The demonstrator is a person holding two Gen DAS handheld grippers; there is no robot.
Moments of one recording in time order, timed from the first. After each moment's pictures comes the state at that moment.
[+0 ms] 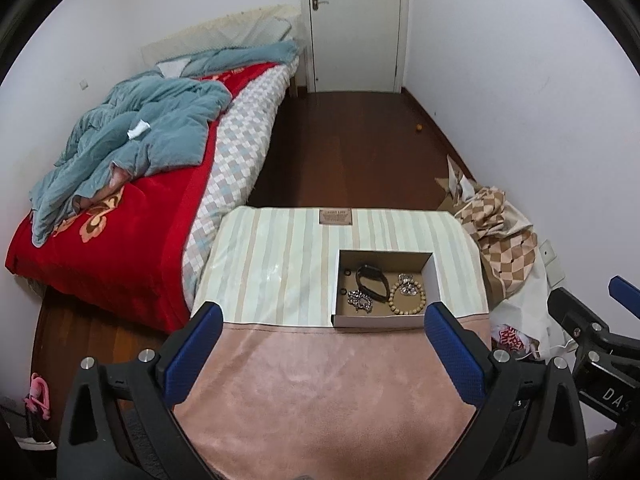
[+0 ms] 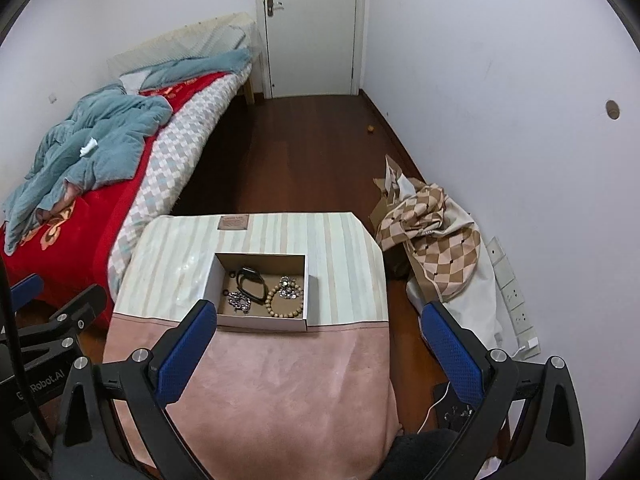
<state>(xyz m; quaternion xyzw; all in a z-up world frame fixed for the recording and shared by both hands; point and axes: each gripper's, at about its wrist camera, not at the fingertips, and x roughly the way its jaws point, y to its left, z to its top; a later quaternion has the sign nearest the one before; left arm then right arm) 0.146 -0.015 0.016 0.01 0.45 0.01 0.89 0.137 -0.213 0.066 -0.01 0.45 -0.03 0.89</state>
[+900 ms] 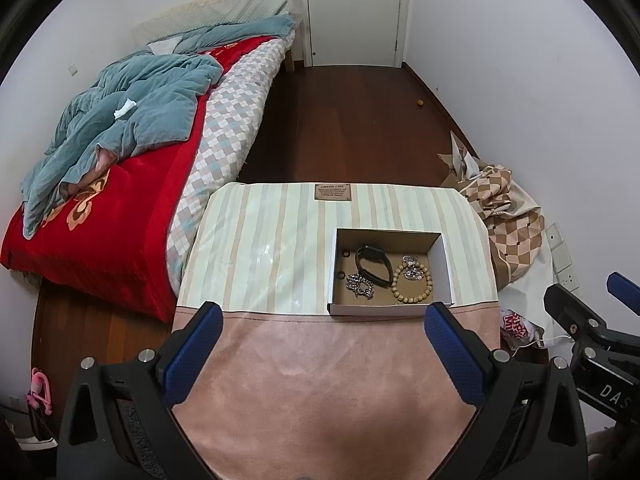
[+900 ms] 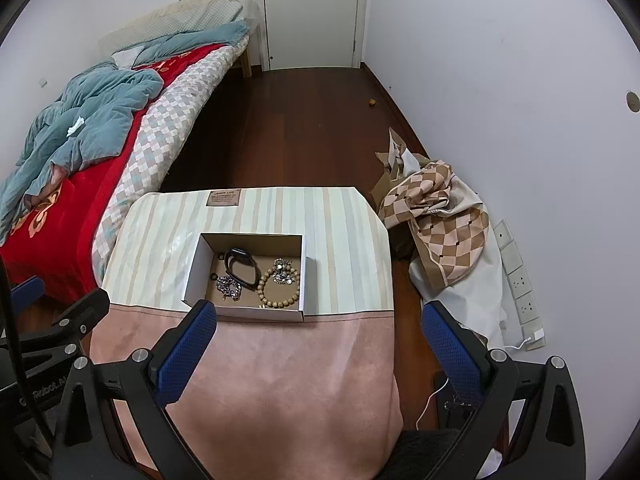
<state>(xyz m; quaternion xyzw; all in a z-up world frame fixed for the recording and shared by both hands) 0.177 -0.018 -0.017 0.01 0.49 0.01 0.87 0.171 -0.209 0.022 -0.01 0.49 -0.03 0.87</state>
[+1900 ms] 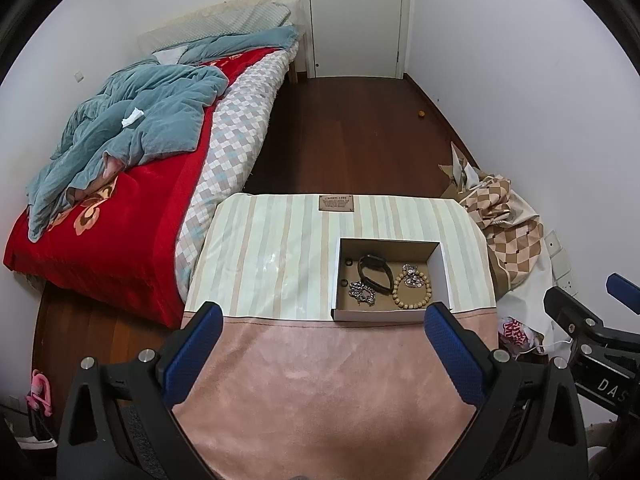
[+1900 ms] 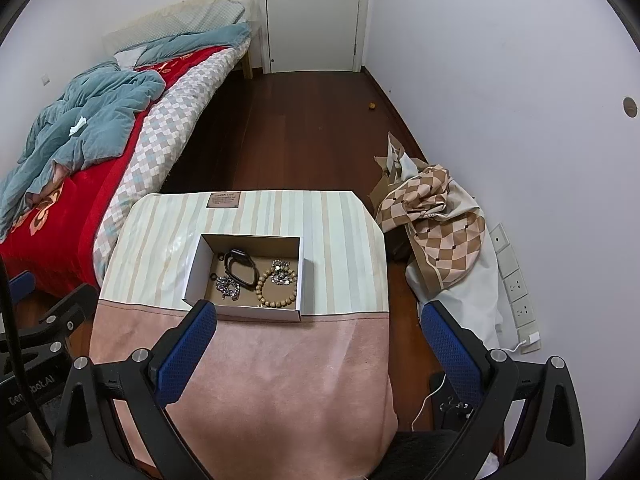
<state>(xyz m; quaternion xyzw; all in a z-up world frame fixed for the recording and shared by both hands) 0.166 -0.018 -0.002 0.01 0.47 0.02 0.88 0.164 -0.216 0.034 -0.02 0.49 -0.03 0.87</state>
